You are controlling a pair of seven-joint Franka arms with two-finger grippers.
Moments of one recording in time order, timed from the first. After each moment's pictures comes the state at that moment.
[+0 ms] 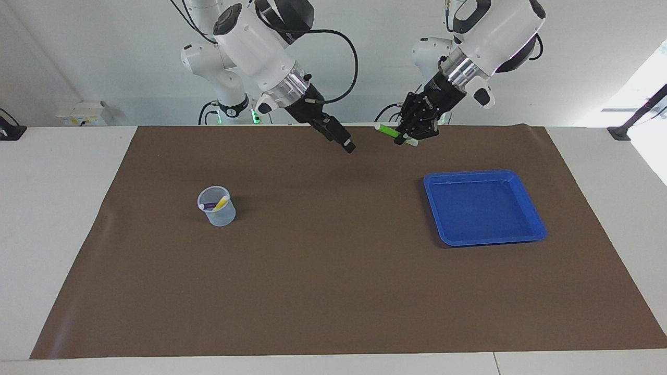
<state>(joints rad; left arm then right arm) -0.33 -0.17 -0.04 -1.91 -0.59 2.03 -1.75 0.37 0.04 0.08 -1.76 0.52 2.12 1.16</state>
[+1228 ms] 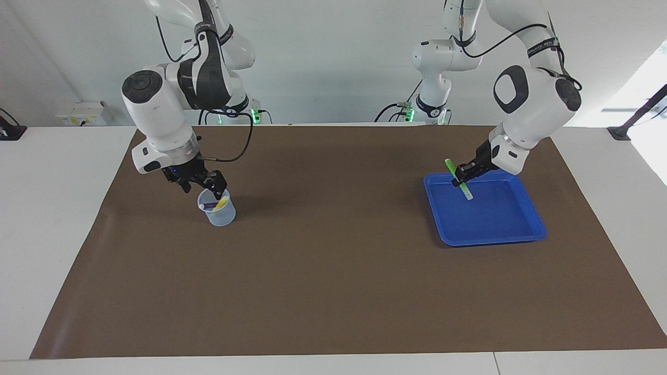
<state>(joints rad) -0.07 0.03 -0.03 -2.04 -0.27 1.98 -0.18 -0.02 0.06 0.08 -1.96 0.00 2.03 0.33</state>
